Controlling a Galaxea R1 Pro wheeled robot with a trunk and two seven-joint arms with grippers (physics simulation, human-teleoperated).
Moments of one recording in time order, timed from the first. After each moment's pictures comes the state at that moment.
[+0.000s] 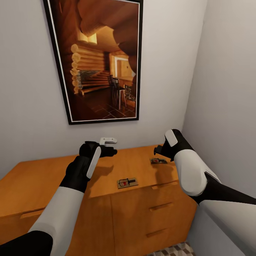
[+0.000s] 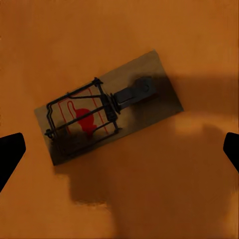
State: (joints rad) left arm -0.89 -0.17 -0.12 -1.16 0.10 1.04 0.12; right arm -1.30 0.17 -0.61 -0.45 -0.09 1.00 -0.61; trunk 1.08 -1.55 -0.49
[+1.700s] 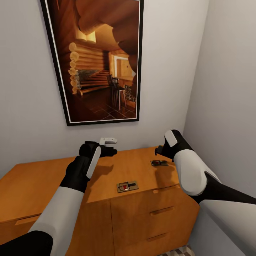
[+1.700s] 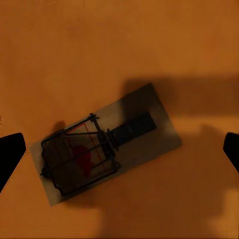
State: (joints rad) left arm -0.89 -0.17 -0.12 -1.17 0.10 1.04 0.12; right arm -1.31 0.17 -0.61 -0.43 -0.10 0.95 -0.66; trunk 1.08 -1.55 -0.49
